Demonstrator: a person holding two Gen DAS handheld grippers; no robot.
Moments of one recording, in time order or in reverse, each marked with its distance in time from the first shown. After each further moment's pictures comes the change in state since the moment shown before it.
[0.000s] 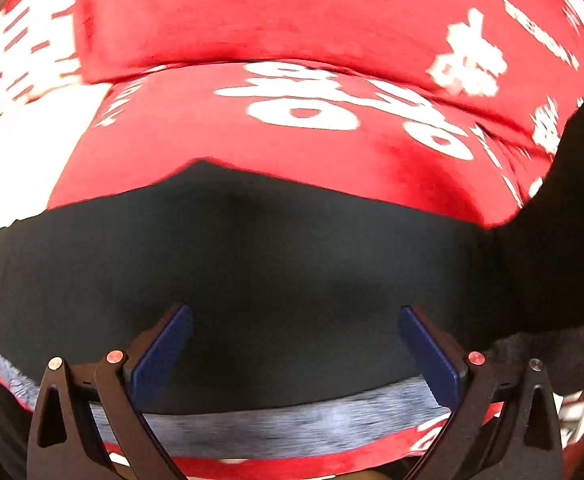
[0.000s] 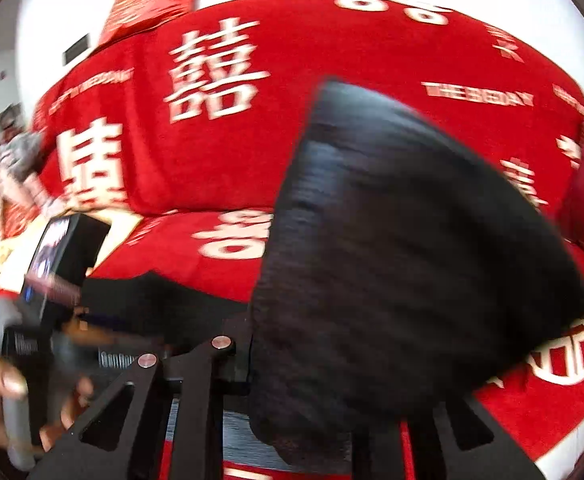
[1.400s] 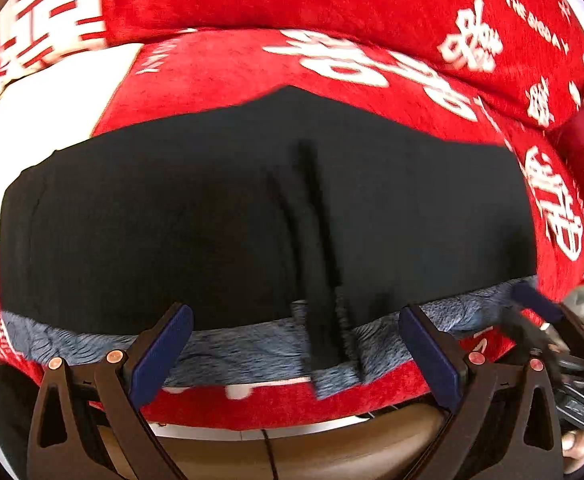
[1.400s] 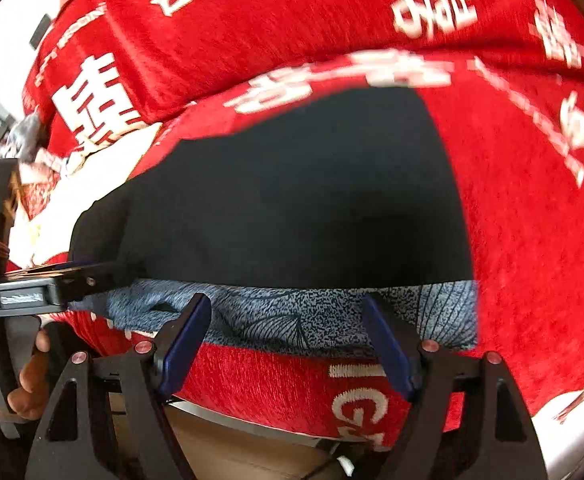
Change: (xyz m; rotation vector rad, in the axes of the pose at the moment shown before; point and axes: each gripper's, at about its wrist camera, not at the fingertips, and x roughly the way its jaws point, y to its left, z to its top) left arm -0.017 0.071 -0.052 0.041 0.061 -0.052; right arm 0.036 0.008 -0.076 0.200 0.333 0.152
